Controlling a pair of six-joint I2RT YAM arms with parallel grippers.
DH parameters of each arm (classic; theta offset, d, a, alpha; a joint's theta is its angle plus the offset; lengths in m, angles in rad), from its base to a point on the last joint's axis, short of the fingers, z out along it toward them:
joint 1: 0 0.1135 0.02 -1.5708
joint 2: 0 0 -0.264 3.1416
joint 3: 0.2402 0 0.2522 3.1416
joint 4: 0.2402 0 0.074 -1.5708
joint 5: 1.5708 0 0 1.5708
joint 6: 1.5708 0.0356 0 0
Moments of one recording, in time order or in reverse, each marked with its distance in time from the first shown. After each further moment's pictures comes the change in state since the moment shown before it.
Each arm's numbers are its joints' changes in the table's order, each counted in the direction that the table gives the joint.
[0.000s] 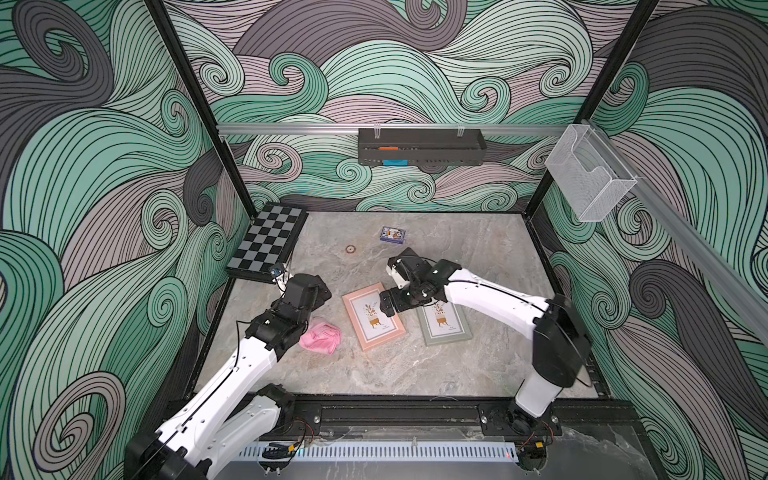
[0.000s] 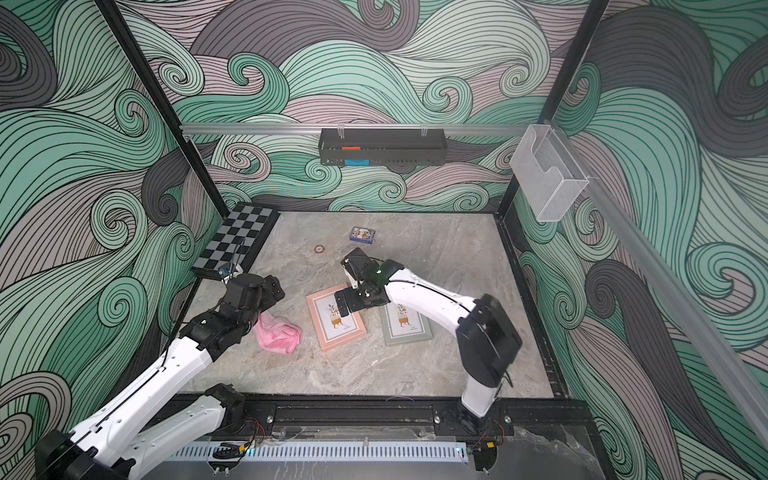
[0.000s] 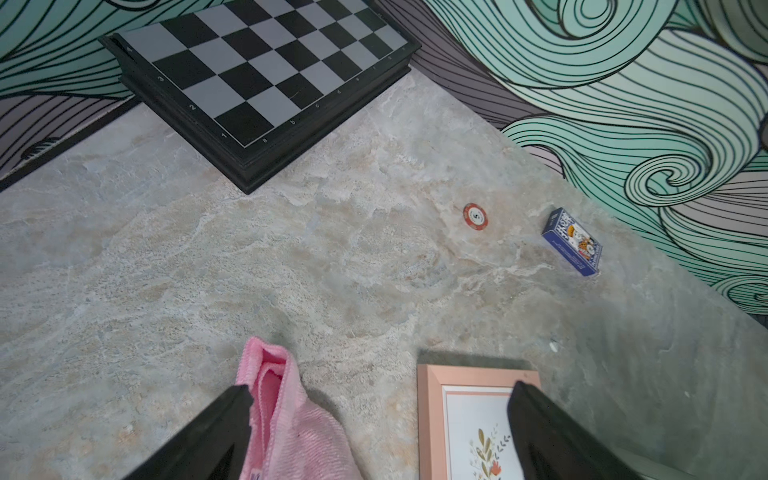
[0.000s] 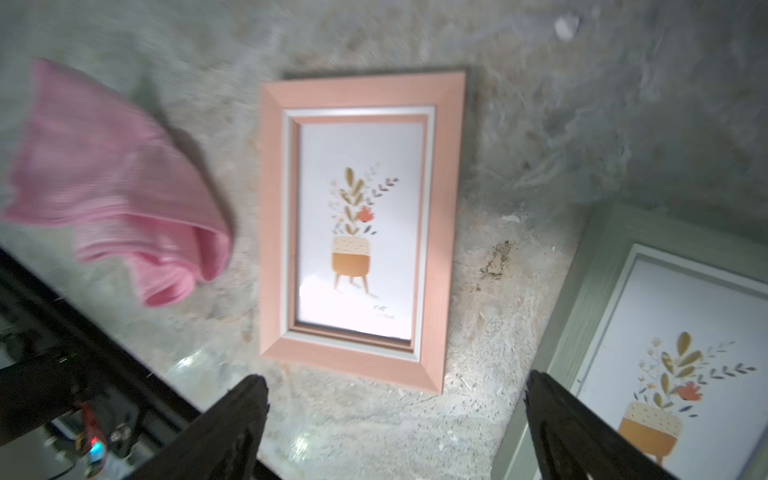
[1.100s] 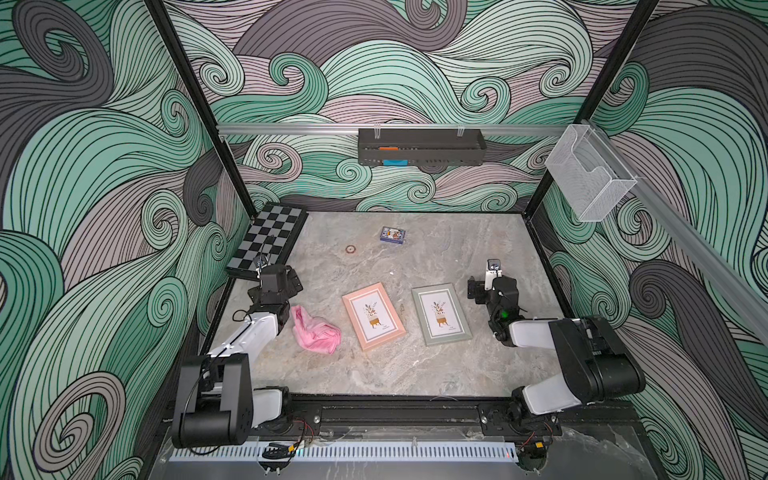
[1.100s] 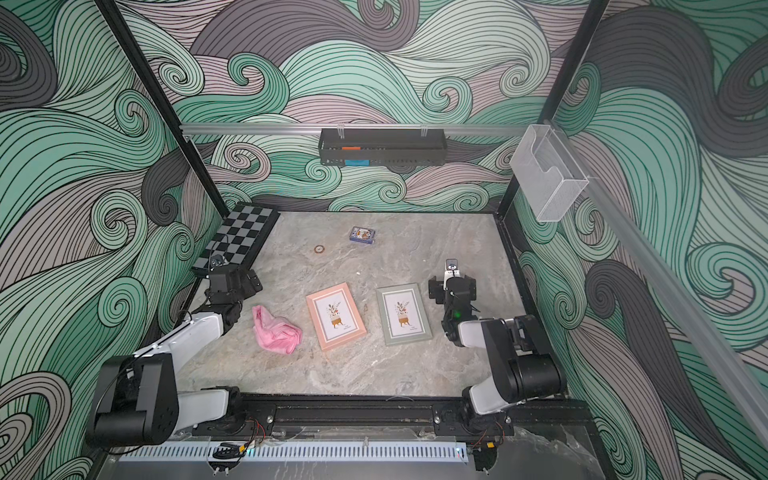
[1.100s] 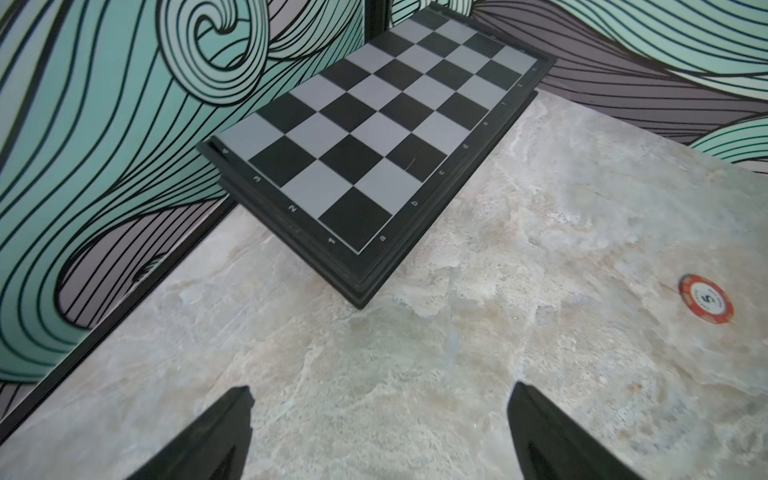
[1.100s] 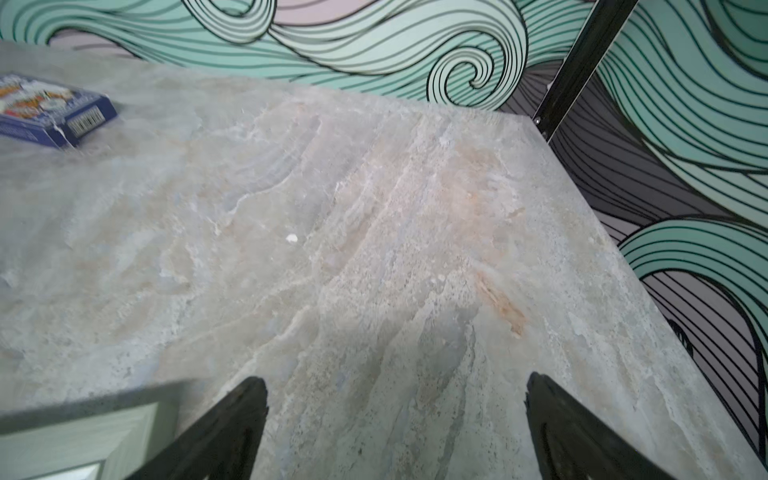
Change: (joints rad) left arm 0.477 0.438 -0.193 -0.732 0.141 0.523; right arm -0.682 -0.129 -0.985 -1.501 0.341 -0.425
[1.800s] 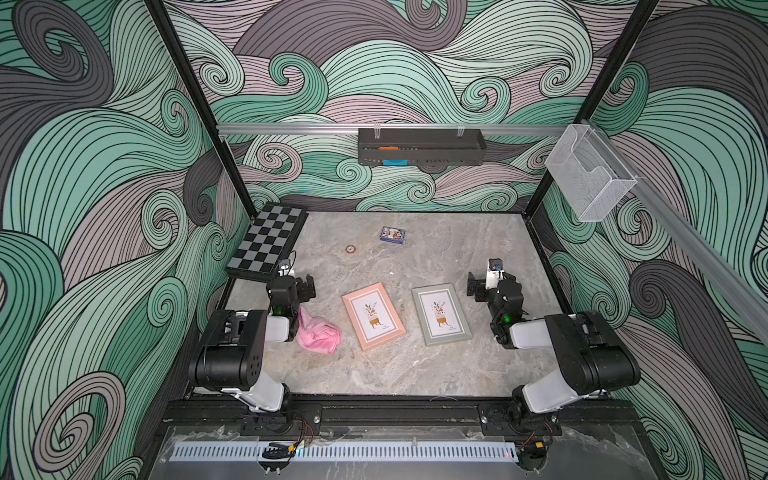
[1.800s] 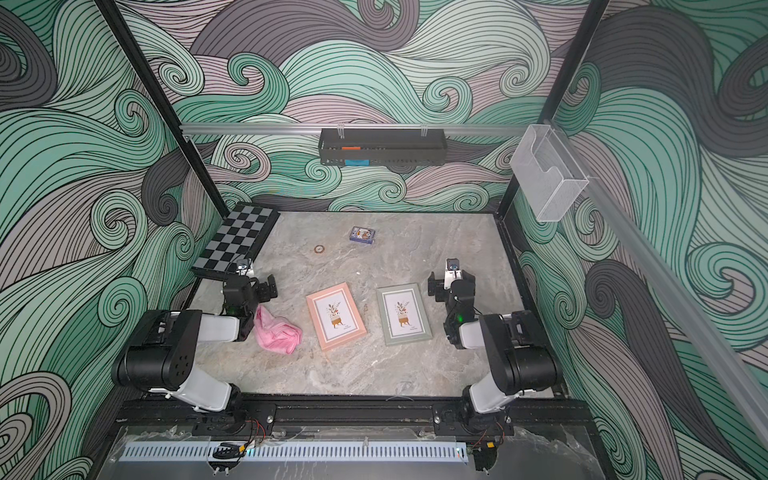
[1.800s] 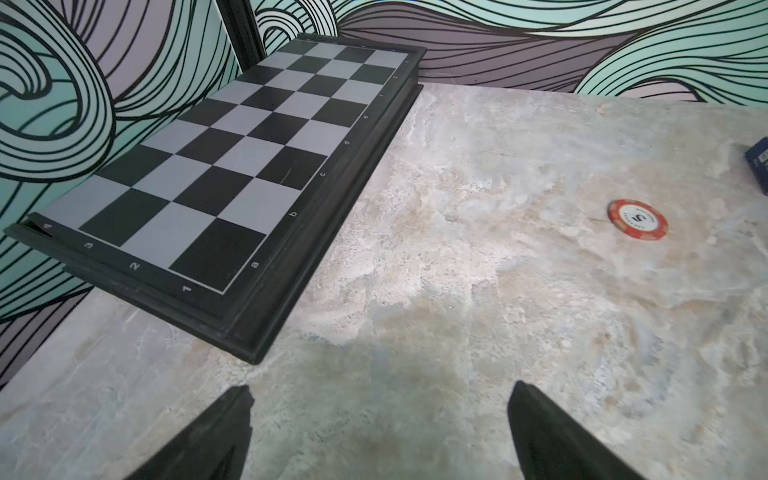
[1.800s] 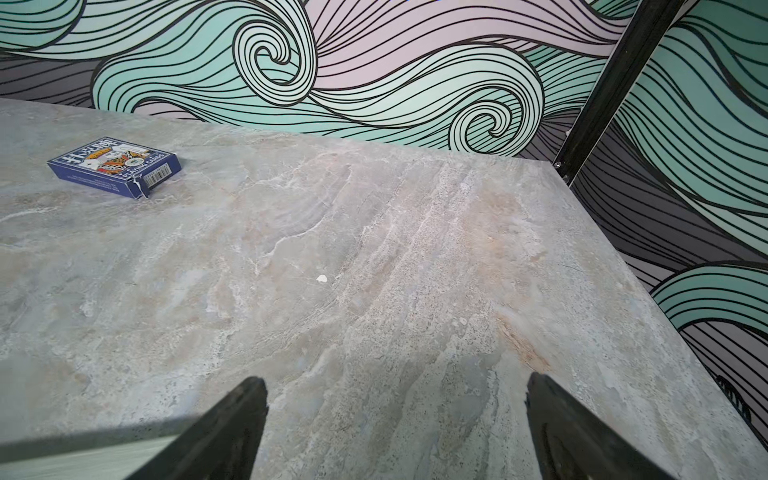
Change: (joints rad) left arm -0.047 0.259 -0.115 -0.525 0.134 0.233; right arm -0.019 0.046 -0.040 -0.188 -0.104 -0.016
